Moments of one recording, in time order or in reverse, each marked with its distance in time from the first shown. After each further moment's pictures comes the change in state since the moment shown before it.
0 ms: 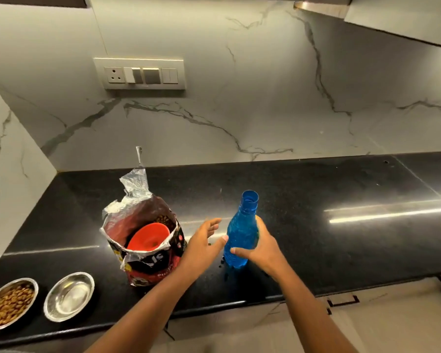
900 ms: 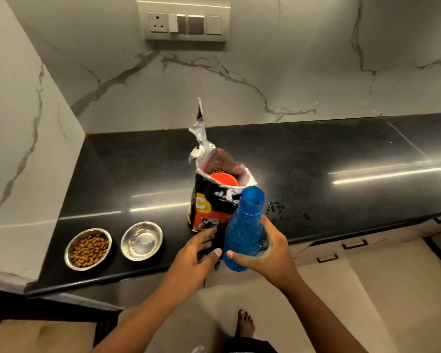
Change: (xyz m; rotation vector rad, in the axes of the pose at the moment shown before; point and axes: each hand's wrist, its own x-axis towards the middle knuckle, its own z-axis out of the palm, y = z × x) left_hand -0.161 -0.116 -0.161 -0.052 -0.150 -0.030; right_hand -0.136 -0.080 0.185 0.159 0.124 -0.211
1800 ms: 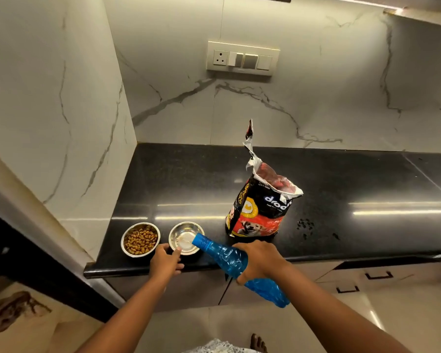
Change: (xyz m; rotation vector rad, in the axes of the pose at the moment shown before) left_hand -0.003 -0.127 -0.113 -0.282 0.502 -0.489; right_hand 0.042 0.004 0.100 -1.050 -0.585 0.031
